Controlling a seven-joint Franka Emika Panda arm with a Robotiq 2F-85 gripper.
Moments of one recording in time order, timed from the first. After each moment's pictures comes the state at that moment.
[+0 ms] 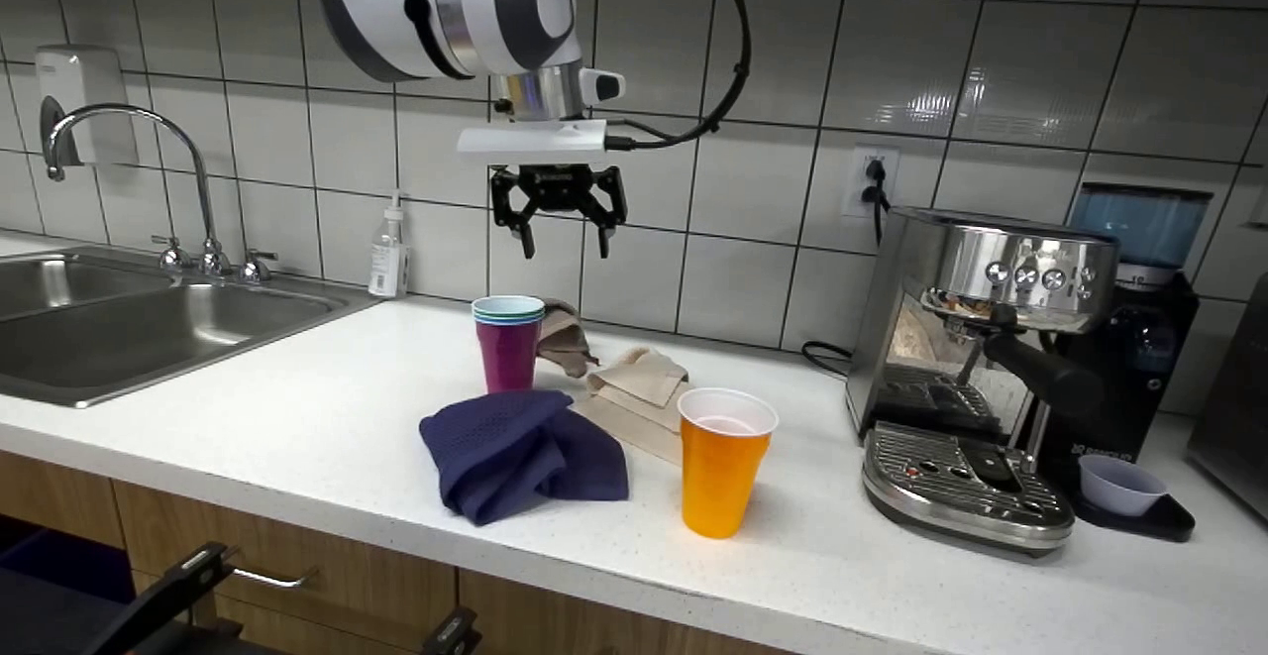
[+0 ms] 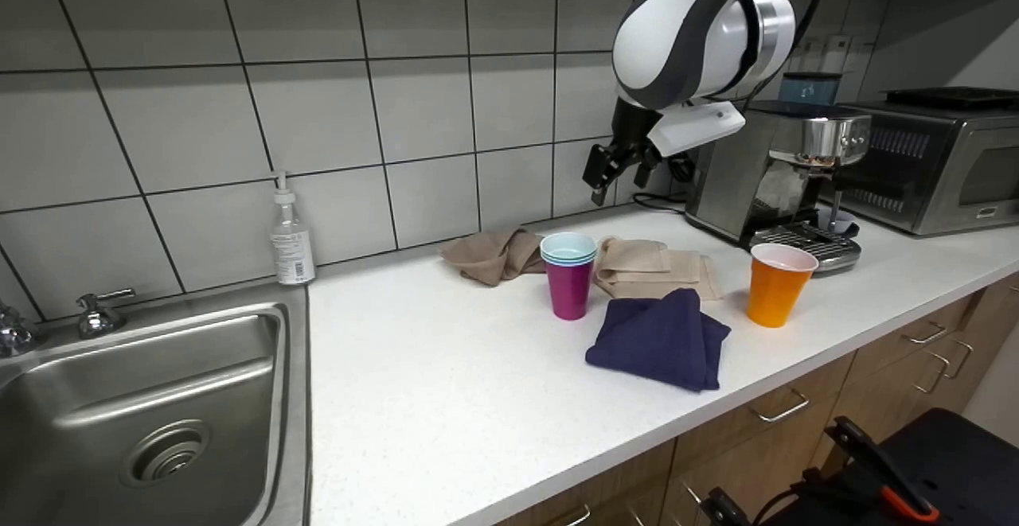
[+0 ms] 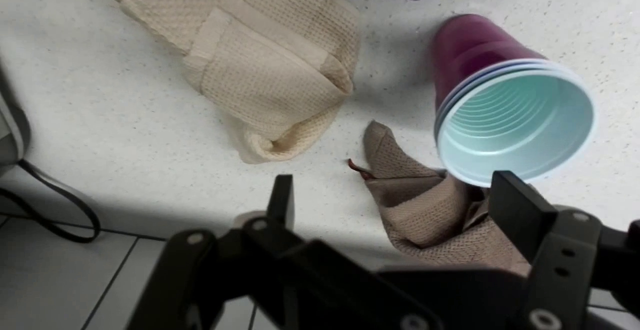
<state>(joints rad) -0.04 0.03 -0.07 -2.42 -0.14 2.81 -0.17</state>
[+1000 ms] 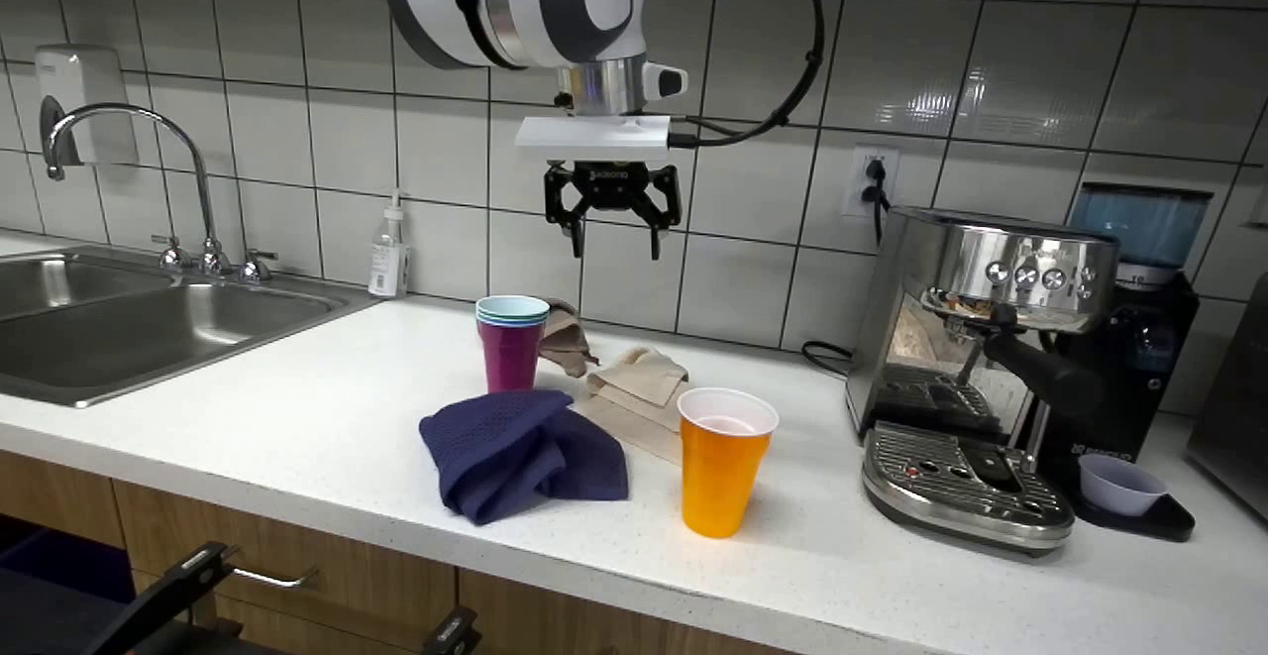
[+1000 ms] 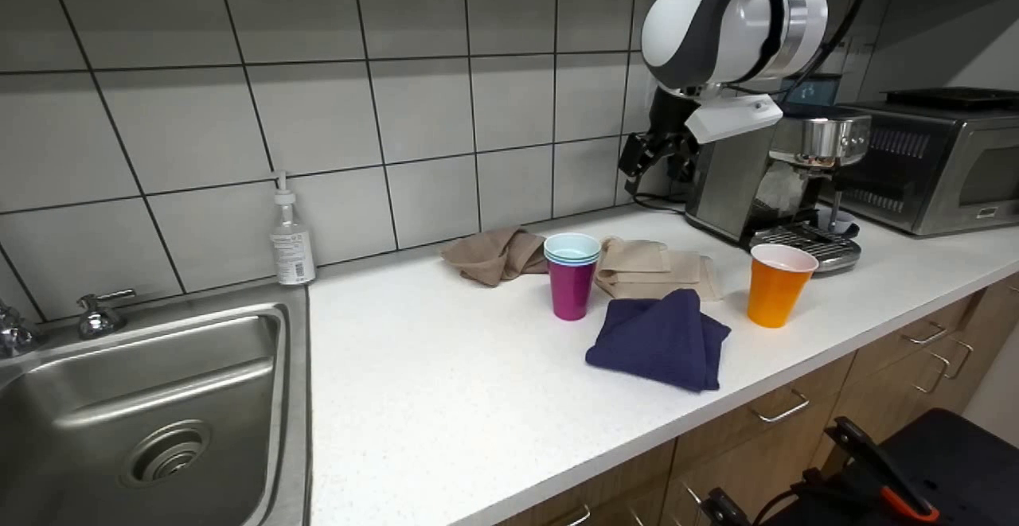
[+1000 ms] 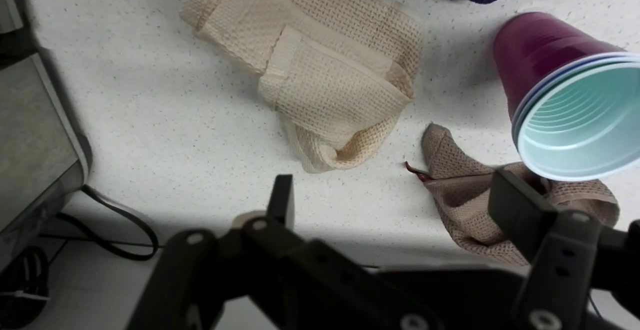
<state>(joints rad) -0.10 0.03 -0.11 -2.40 -0.02 2.78 -0.31</state>
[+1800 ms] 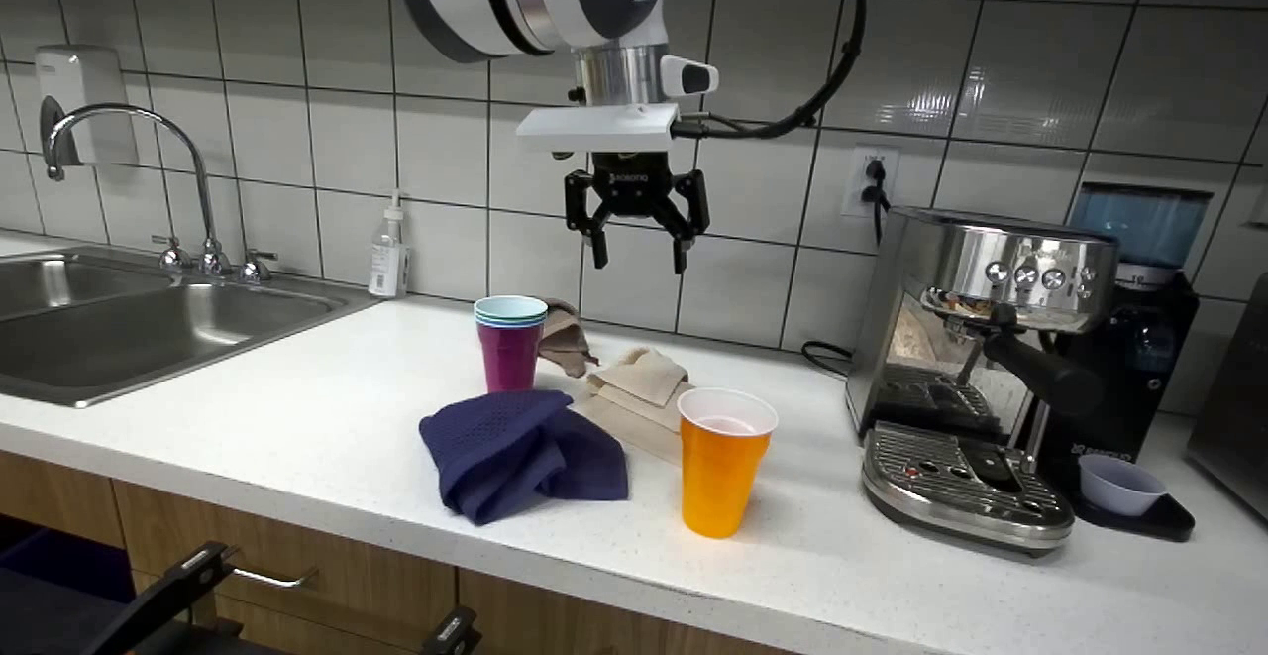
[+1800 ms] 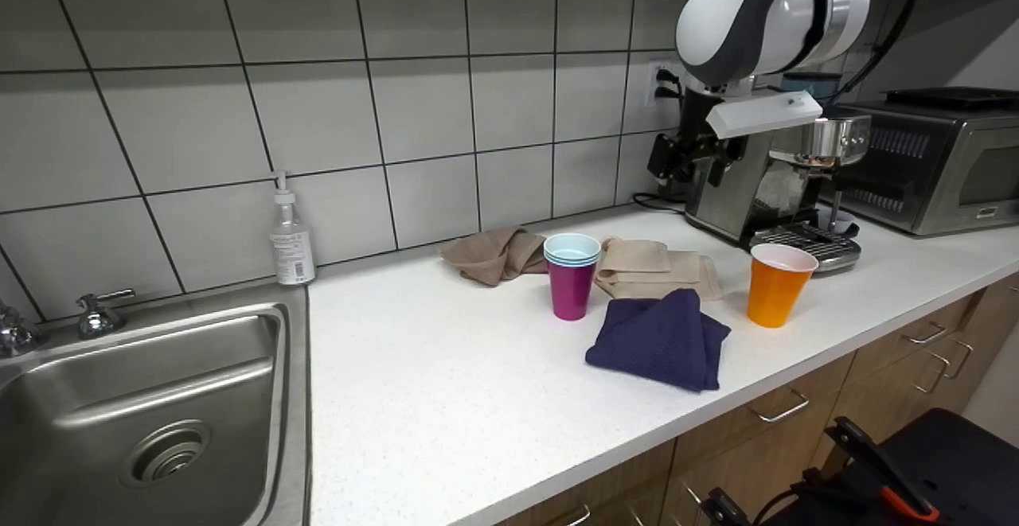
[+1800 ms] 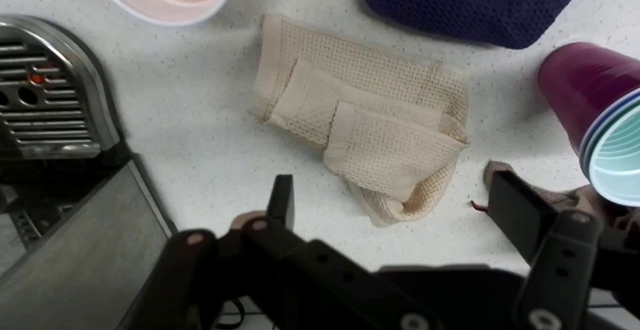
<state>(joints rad) -0.12 -0.03 -0.16 -2.44 -0.16 2.67 -0.06</state>
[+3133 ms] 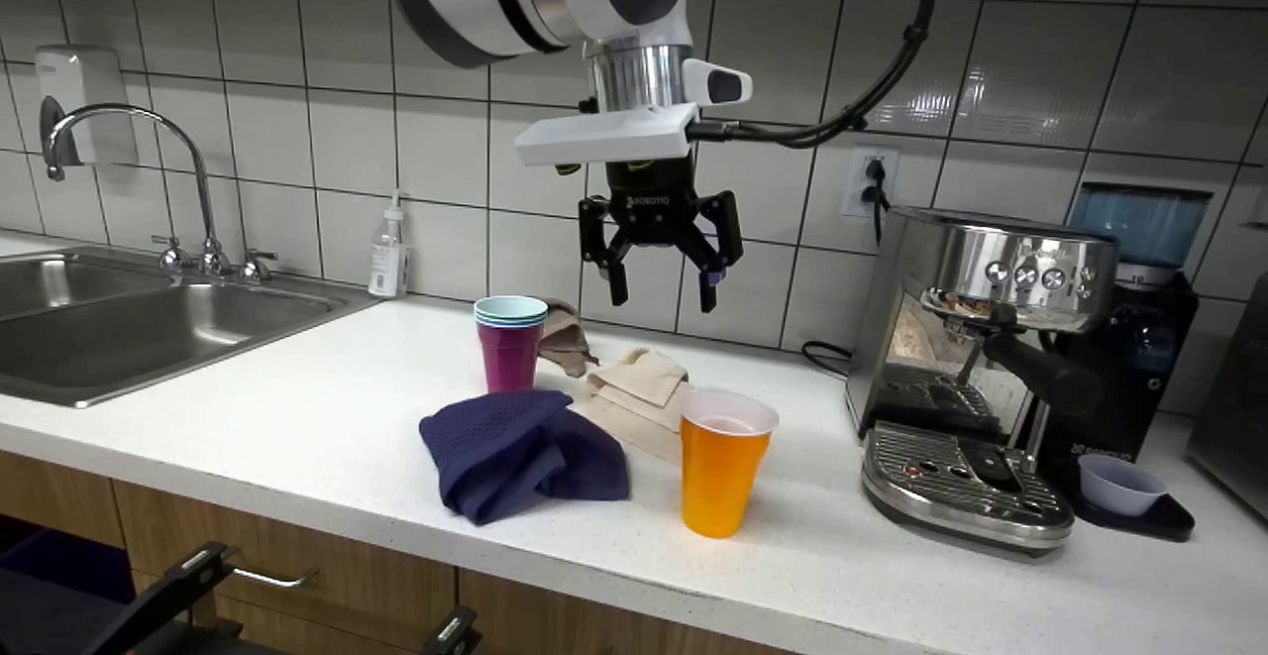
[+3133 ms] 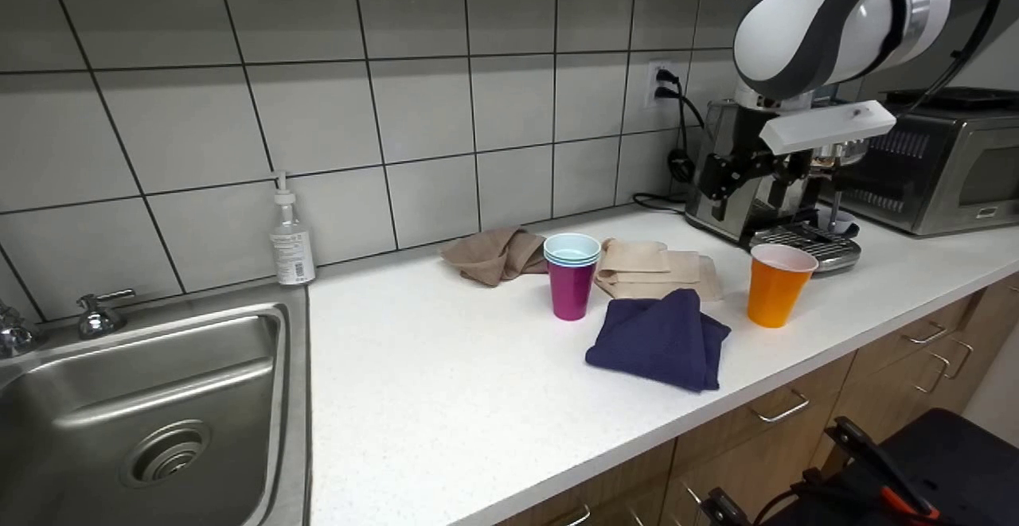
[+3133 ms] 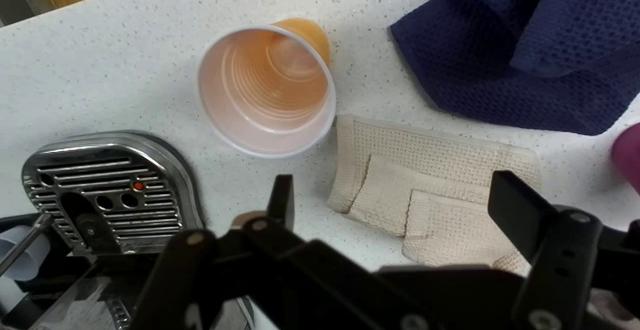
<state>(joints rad) -0.22 -0.12 -0.17 -2.56 -0.30 2.62 0.05</state>
